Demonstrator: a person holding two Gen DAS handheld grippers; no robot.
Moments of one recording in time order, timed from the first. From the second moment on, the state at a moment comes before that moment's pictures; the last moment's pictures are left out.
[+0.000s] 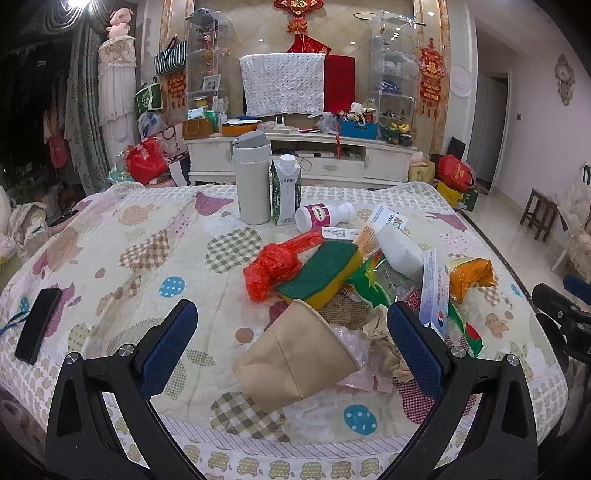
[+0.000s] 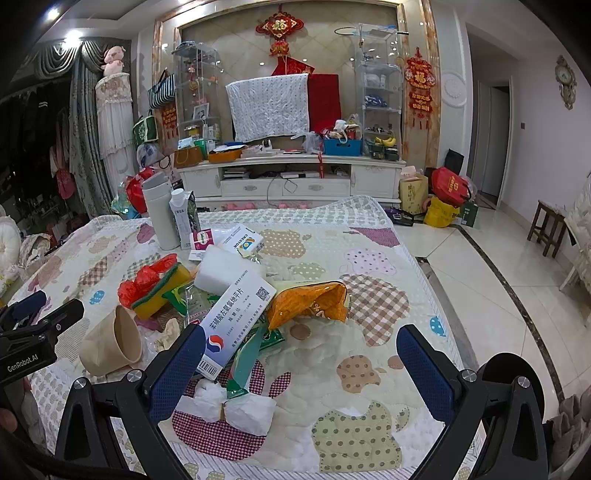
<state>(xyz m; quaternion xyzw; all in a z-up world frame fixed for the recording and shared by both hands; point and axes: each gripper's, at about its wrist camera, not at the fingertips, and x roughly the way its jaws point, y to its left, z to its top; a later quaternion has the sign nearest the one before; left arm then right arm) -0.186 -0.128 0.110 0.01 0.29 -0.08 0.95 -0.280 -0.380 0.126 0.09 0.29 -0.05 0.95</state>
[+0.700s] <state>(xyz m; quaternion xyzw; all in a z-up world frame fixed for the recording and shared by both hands) -0.188 -0.112 0.104 0.01 0.31 -0.09 0.95 -0.278 -0.383 0.118 0.09 0.30 -0.05 0.95</state>
